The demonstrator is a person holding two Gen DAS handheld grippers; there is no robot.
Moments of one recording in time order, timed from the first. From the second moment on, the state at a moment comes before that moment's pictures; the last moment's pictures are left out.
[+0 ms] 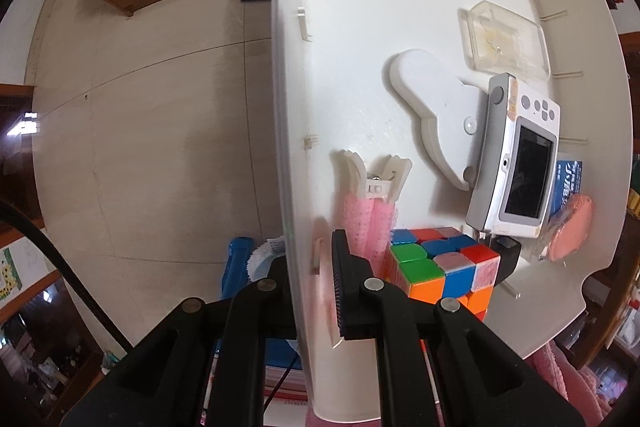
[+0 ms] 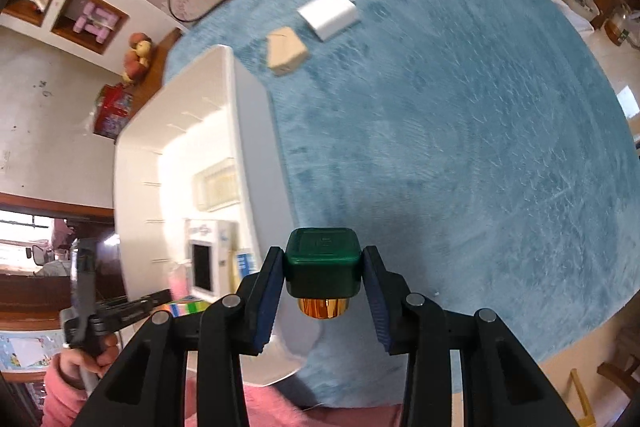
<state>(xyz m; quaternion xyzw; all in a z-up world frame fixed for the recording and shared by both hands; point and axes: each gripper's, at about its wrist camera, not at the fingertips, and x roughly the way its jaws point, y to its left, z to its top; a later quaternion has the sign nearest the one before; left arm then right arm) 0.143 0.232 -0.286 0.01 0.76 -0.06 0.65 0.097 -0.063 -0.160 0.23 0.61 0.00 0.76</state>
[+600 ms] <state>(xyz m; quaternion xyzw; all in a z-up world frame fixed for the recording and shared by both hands) 0.137 0.249 -0.289 -0.01 0.75 -0.09 0.66 0.085 0.056 -0.133 0.10 0.59 0.10 0.79</state>
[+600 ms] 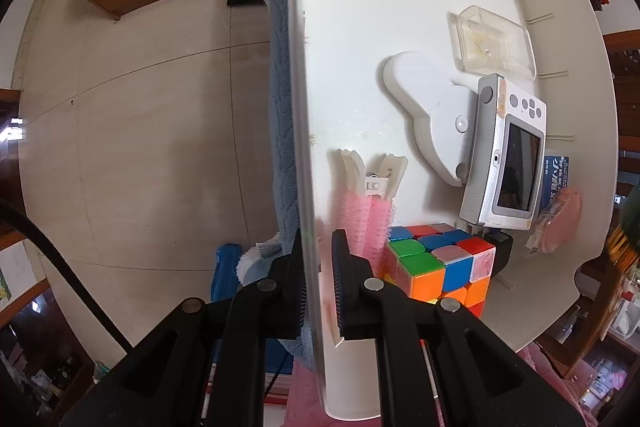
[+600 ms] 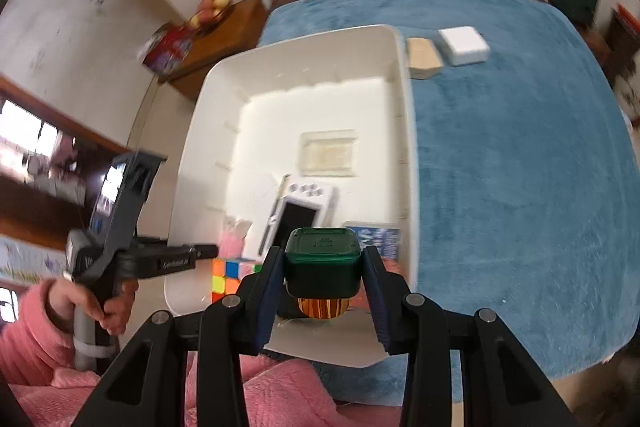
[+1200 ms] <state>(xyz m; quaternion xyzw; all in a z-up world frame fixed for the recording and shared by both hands) 0.139 0.259 -0.289 -0.03 0.75 -0.09 0.66 0.086 0.061 -0.101 0.06 0.49 0.11 0.86</state>
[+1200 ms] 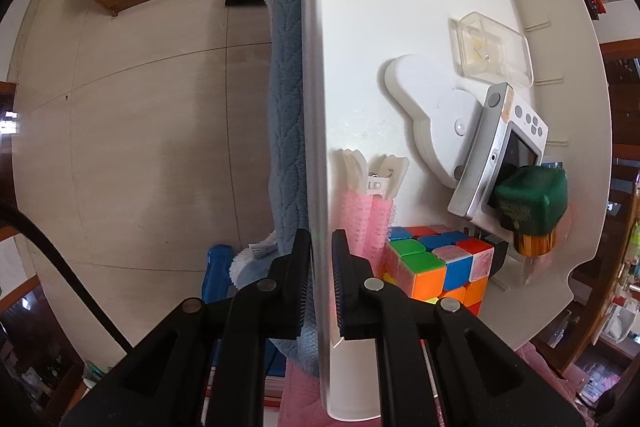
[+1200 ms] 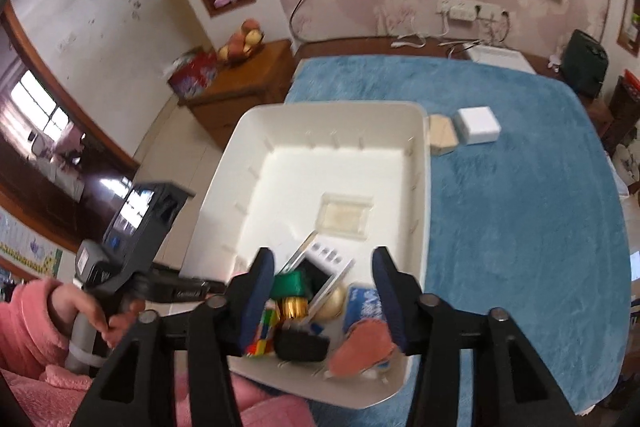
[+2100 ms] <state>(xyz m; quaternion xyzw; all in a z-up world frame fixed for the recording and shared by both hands) 0.164 0.262 -0.277 -0.05 0.75 -0.02 0.66 0.221 -0.080 -0.127 0.10 0.44 0.02 0.89</state>
